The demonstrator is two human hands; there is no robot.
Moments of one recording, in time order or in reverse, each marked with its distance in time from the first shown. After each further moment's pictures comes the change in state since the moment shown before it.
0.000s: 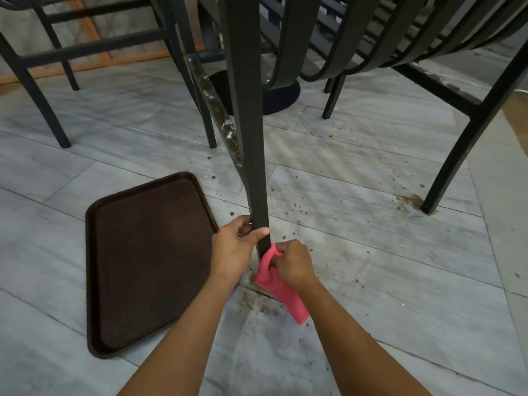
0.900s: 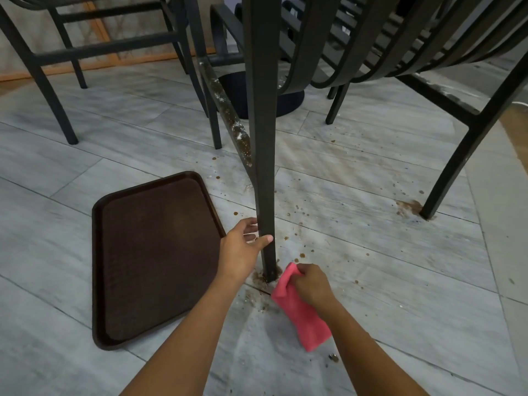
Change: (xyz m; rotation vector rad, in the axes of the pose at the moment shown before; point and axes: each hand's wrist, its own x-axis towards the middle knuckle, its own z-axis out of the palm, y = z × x) left_hand -0.005 -0.008 -0.001 0.027 -0.034 -0.052; right_hand -0.025 0.039 -0.001 0.056 -0.092 0.199
